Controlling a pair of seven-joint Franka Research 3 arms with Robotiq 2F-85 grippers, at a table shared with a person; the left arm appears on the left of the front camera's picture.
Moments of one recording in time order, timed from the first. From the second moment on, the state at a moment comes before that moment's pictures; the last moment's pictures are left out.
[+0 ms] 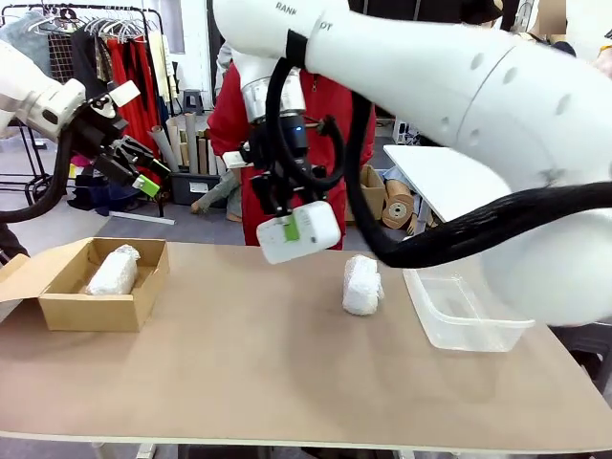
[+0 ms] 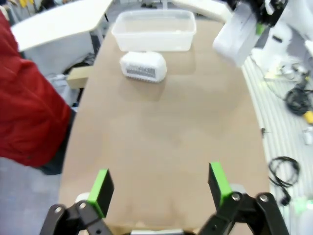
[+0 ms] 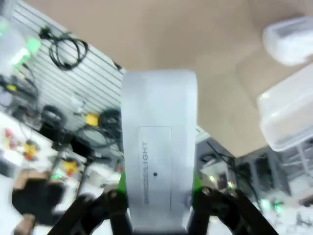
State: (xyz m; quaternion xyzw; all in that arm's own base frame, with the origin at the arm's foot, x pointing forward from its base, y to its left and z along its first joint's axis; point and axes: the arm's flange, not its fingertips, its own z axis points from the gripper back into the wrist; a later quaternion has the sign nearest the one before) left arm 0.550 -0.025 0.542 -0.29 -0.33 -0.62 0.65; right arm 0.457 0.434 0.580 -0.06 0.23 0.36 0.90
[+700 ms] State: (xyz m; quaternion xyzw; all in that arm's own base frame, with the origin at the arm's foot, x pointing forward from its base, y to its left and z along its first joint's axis) left arm 0.550 -0.025 0.542 -0.29 -0.33 -0.62 0.65; right arm 0.404 0.348 0.600 -0.09 0.09 0.37 0.92
